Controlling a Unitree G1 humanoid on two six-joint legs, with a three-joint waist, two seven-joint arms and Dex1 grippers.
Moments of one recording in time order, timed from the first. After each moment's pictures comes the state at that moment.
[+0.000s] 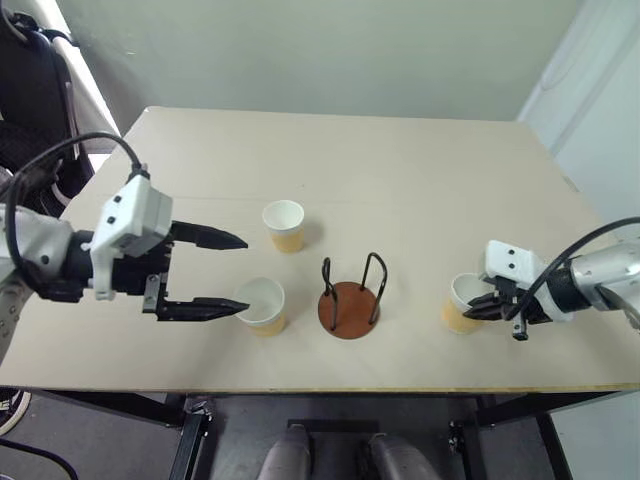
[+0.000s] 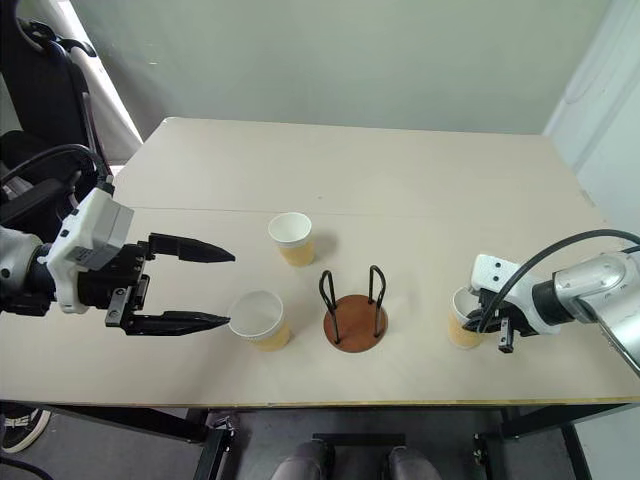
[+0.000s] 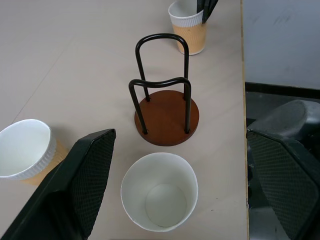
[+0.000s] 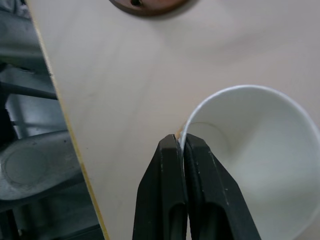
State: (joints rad) left arm -0.32 1.20 0.32 -0.37 -0.74 0.64 -1.32; right arm -0.49 -1.22 0.19 -0.38 0.42 0.84 1.21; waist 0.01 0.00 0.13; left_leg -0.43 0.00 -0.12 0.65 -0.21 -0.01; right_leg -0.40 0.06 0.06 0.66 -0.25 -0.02
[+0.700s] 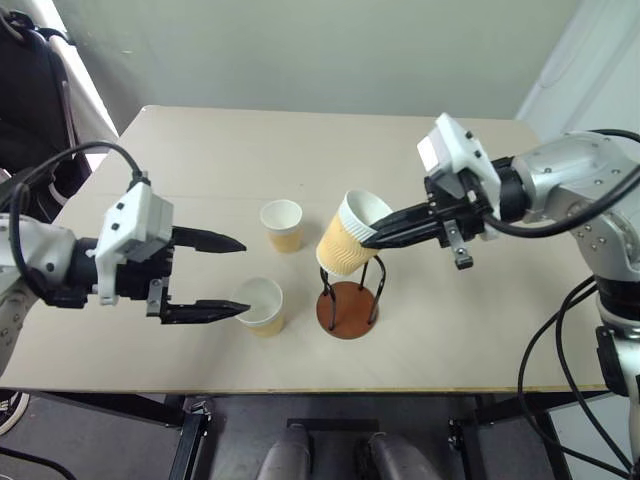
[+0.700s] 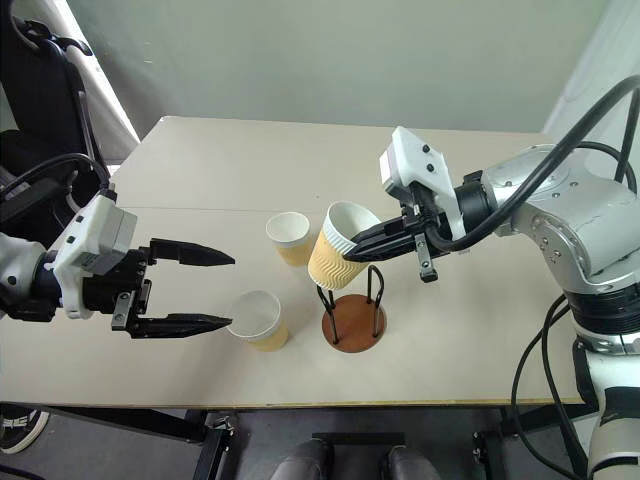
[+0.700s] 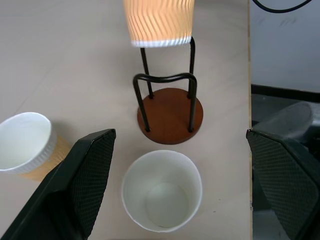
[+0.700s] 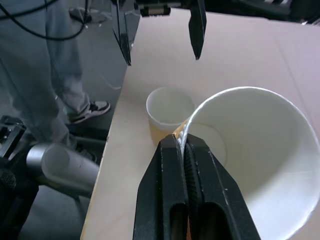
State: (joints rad) left arm -0.26 1.19 0.34 -0.39 -0.73 0.63 -1.28; right arm -1.04 -0.81 0.23 -0.32 0.62 0.92 1.24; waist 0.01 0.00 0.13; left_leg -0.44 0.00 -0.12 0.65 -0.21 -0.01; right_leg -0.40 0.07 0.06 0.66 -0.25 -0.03
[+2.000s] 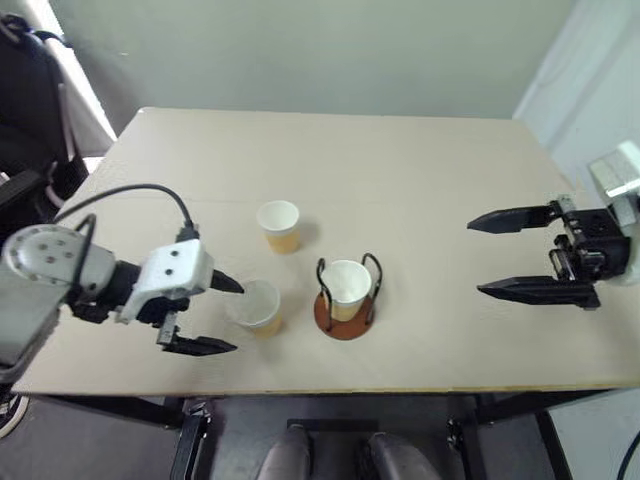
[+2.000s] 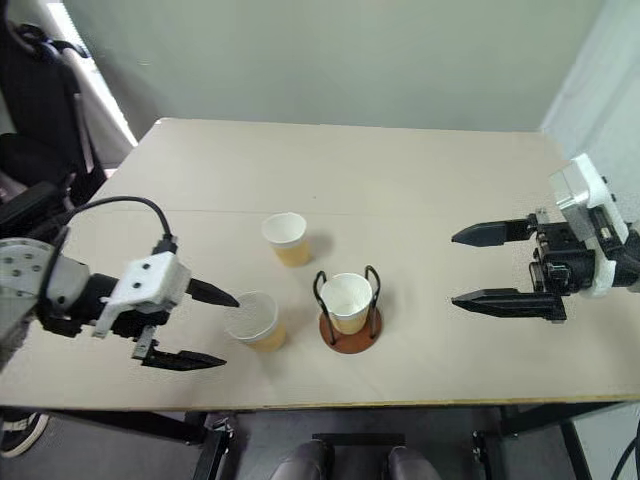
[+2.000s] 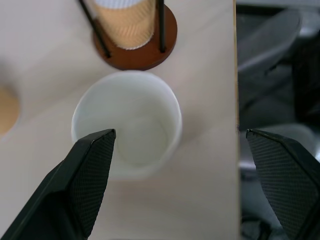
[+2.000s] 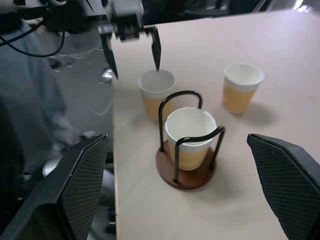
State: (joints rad) left arm -0.33 1.25 -0.02 -0.33 -0.41 0.43 -1.39; right arm -0.51 -1.05 -0.34 -0.43 0.83 0.91 1.31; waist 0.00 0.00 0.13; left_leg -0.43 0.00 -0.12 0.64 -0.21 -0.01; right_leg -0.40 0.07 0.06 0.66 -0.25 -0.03
